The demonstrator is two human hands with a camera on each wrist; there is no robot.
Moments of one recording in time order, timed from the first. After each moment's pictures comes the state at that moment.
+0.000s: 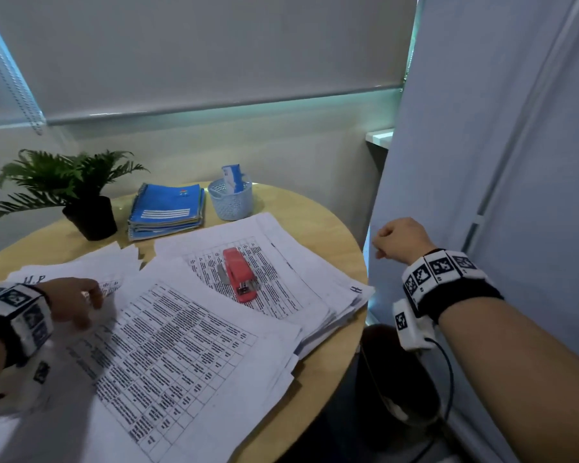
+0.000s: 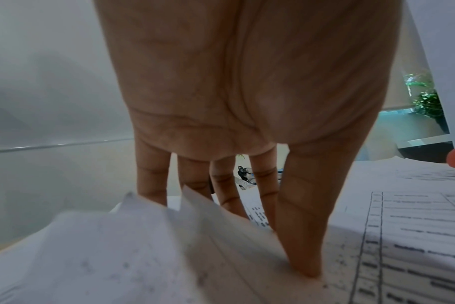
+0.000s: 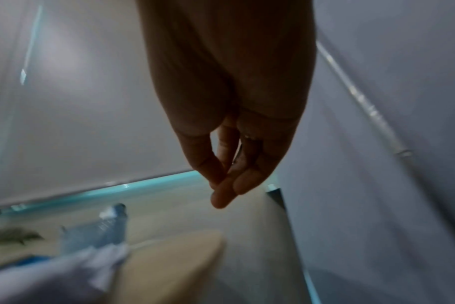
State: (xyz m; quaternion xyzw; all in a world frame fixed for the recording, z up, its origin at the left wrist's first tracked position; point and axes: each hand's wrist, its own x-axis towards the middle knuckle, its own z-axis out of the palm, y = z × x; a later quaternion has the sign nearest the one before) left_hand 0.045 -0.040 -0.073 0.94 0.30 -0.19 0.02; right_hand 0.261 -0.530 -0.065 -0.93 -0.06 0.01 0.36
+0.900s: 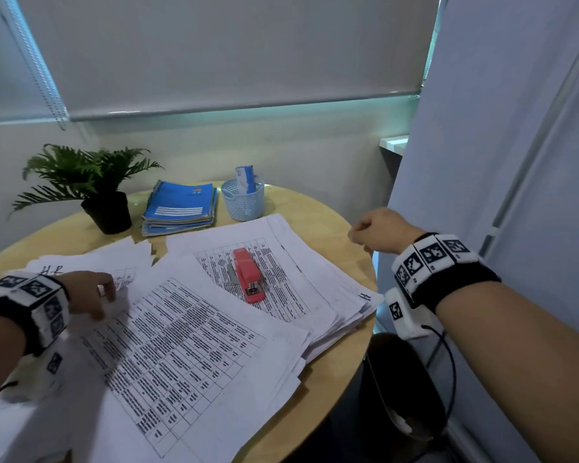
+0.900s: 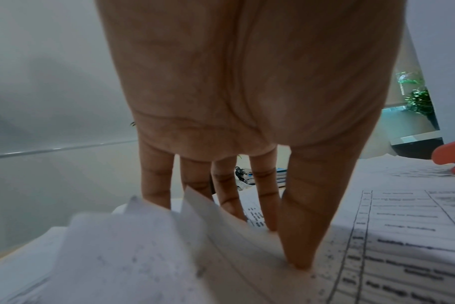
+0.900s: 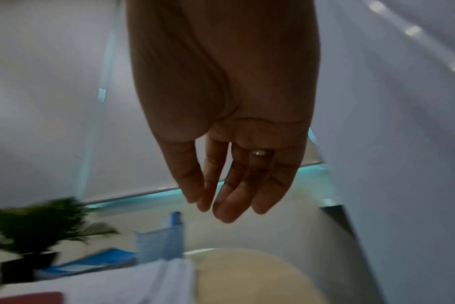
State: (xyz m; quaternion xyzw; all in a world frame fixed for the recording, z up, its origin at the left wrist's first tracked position) left_hand 0.039 -0.066 -0.062 0.93 0.29 -0.20 -0.02; right_hand 0.252 -0.490 -0.026 -0.94 -0.19 0.07 0.29
